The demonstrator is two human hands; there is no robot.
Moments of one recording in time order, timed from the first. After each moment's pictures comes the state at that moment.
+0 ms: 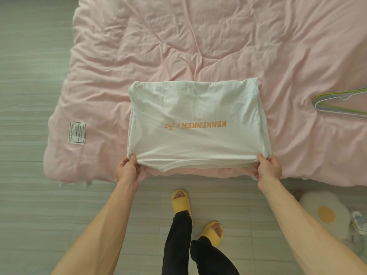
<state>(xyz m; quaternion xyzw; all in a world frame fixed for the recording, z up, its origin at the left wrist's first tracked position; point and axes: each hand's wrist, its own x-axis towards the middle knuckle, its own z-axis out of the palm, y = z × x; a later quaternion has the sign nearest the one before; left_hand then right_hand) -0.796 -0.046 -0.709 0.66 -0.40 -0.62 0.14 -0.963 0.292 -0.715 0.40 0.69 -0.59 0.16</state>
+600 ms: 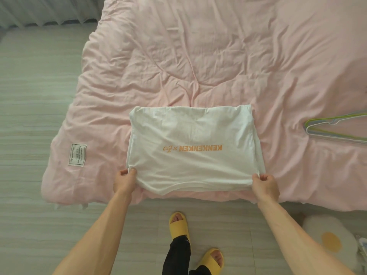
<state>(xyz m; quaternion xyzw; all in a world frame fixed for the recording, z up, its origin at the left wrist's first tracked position) -0.817 -0.069 -0.702 0.66 -0.57 -0.49 0.03 -0.978 0.293 -0.702 0.30 0.86 -0.37 0.19</state>
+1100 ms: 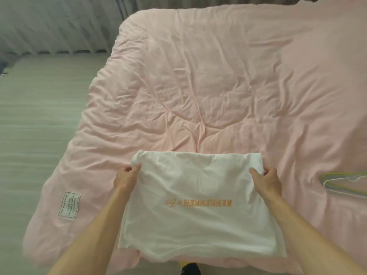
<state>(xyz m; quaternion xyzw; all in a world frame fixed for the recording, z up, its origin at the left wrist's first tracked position) -0.958 -0.157 -0.669 0.57 -0.65 -0.50 0.04 -1.142 0.208 -0.680 0.18 0.89 -0.37 0.18</state>
